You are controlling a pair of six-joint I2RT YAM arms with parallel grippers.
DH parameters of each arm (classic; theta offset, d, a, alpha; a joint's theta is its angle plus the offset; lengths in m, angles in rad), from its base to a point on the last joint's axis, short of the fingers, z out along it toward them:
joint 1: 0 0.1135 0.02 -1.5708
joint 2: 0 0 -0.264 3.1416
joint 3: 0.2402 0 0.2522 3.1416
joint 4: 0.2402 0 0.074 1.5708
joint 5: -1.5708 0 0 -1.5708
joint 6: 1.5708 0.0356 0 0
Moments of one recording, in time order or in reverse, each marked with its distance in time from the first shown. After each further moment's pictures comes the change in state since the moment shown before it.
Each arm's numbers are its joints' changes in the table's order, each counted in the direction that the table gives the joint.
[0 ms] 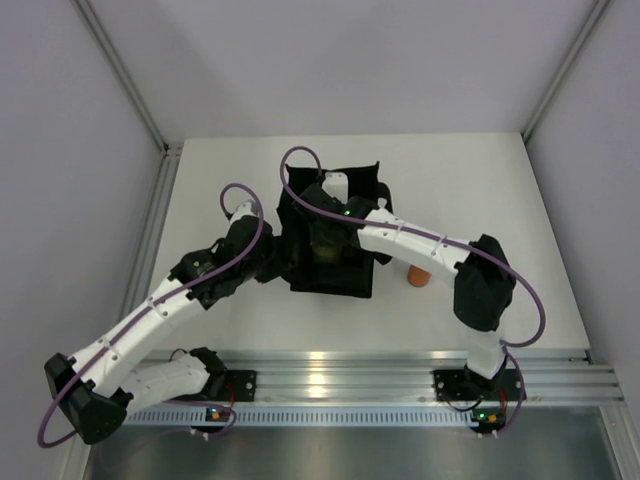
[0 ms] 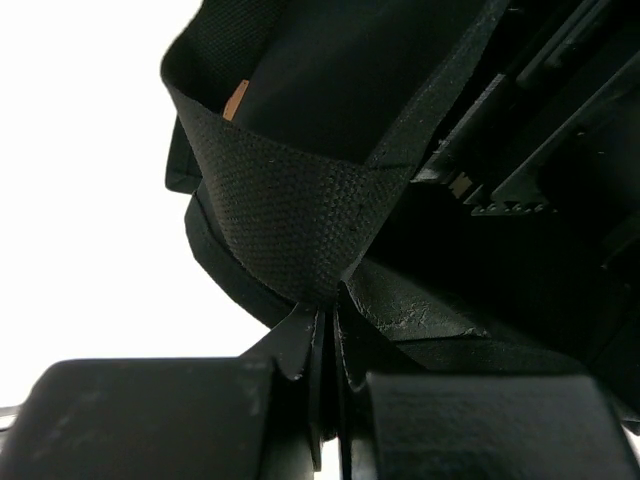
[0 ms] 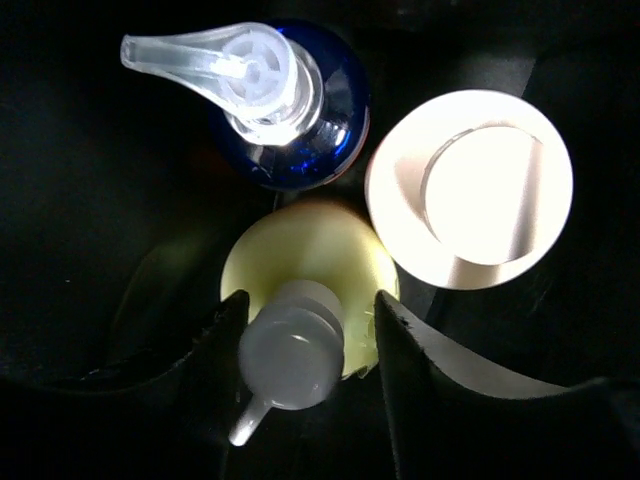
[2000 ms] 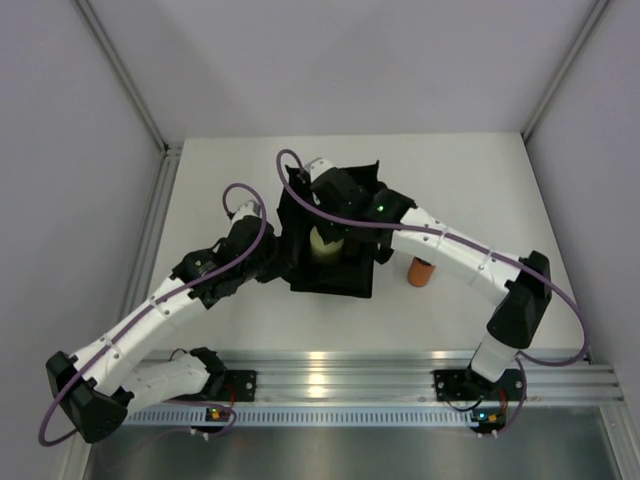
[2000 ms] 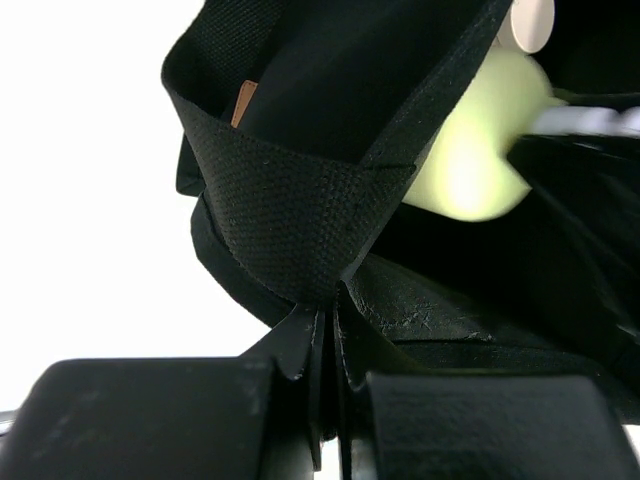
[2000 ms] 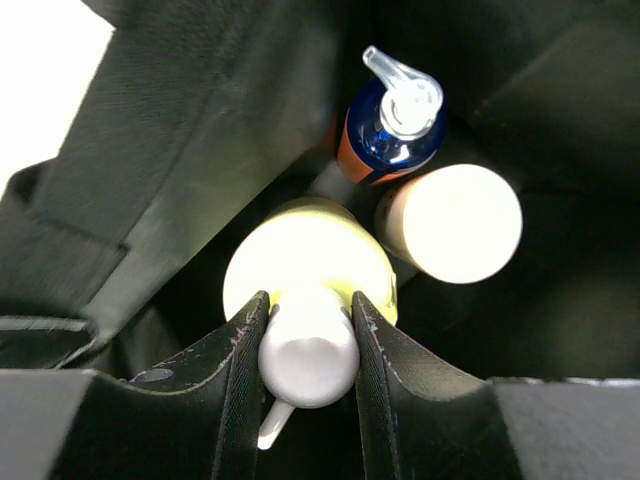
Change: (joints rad) left arm 0.000 0.010 -0.004 0.000 0.009 0.030; right arm 0.010 -0.187 0.007 -0.013 0.220 -0.526
